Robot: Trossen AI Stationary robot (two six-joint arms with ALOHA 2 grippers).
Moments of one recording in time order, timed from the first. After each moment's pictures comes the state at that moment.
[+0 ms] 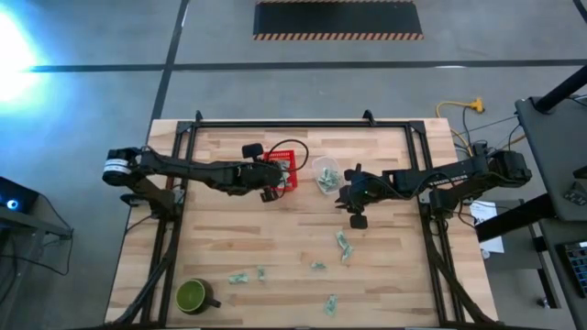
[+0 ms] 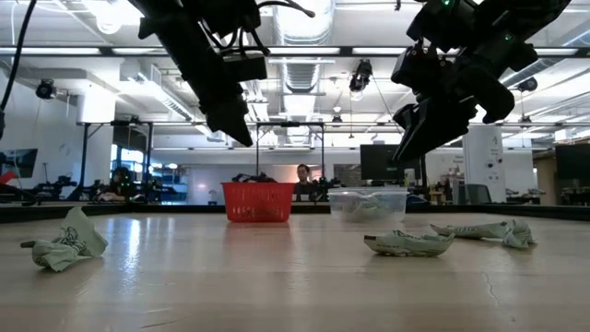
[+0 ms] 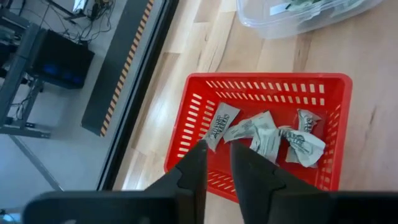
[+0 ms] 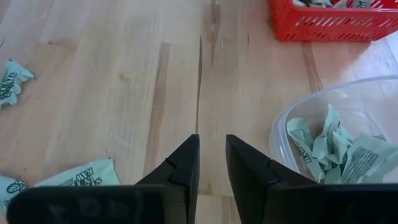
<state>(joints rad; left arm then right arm) 0.06 1.51 1.01 -0.40 -0.64 0.06 -0.02 1.31 0.62 -0.14 -0.03 -0.06</state>
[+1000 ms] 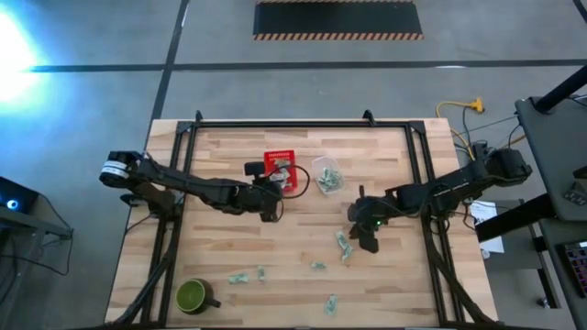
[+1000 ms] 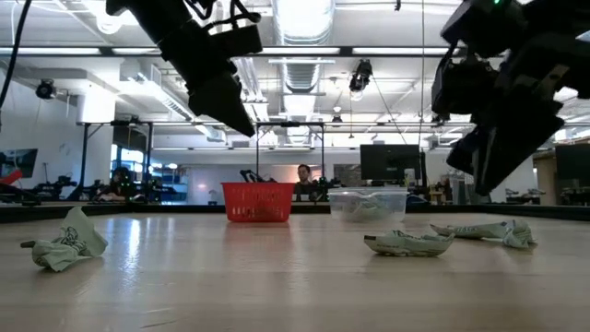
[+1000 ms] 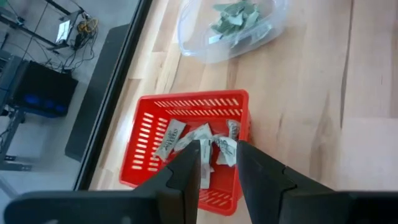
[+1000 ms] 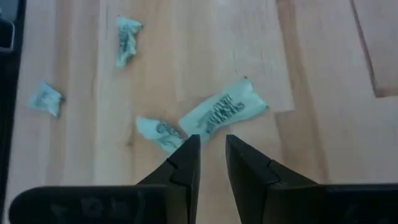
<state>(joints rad) -0.13 1.50 1.00 -0.40 -0.67 -0.02 0.17 1.31 0.51 -0.13 -0.21 0.47</state>
